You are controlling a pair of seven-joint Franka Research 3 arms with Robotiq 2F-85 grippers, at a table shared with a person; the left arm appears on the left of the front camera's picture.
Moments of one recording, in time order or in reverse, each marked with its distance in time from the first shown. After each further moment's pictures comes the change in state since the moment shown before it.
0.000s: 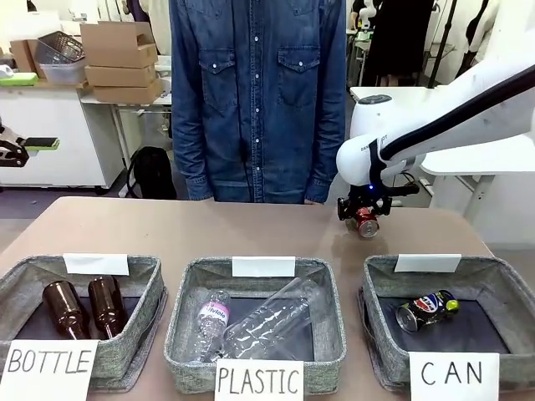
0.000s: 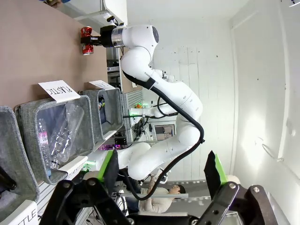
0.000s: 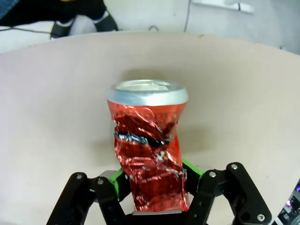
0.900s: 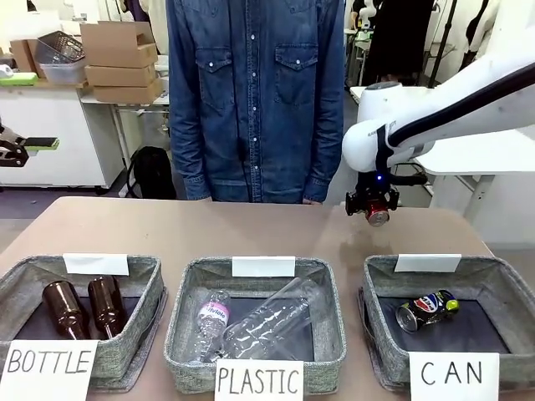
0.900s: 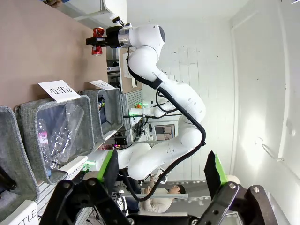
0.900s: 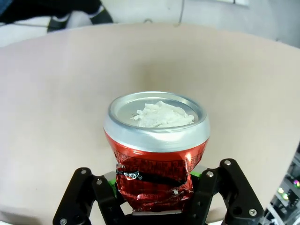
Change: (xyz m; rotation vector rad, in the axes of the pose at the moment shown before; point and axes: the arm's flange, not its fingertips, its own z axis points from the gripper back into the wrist) left arm 0.000 0.000 0.000 0.000 0.000 0.000; right arm -0.005 -0.017 0.033 -0.004 0.037 0.004
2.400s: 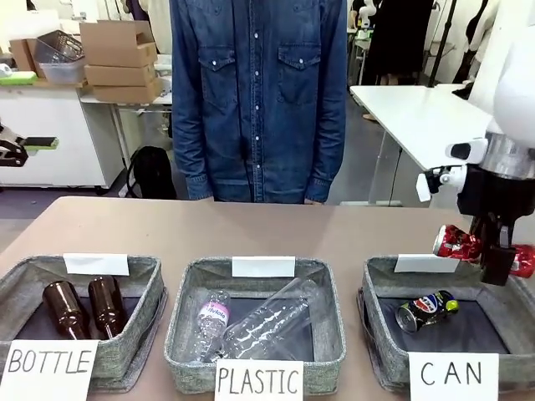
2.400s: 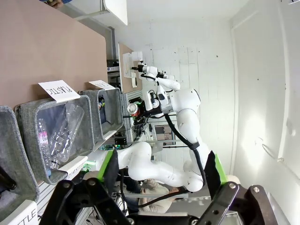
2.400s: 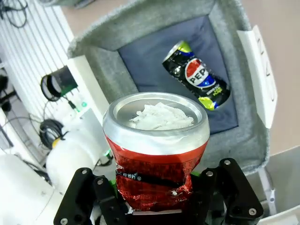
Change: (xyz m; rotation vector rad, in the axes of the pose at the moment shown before) left arm 0.000 0.000 0.000 0.000 0.000 0.000; right arm -0.299 -0.091 0.131 0.254 0.144 1.186
